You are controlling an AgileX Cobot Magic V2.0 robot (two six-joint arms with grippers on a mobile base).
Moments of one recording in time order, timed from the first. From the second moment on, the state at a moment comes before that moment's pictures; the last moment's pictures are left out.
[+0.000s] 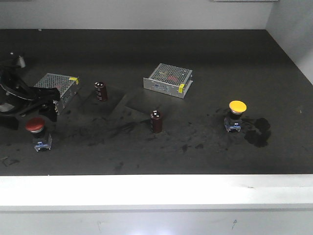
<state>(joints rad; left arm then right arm) -0.07 1.66 -1.42 -0.08 1.10 -0.20 0.00 0.75 -0.73 -0.14 0.22 0.24</state>
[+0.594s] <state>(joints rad) -0.09 1.77 -1.42 -0.07 1.07 -0.17 0.00 0.75 -0.73 -0.13 0.22 0.24</state>
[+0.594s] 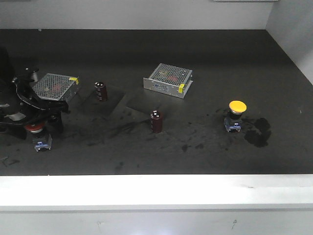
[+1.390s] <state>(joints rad) -0.09 1.77 -1.43 -0.07 1.12 -0.13 0.00 0.75 -0.73 -0.13 0.22 0.24</state>
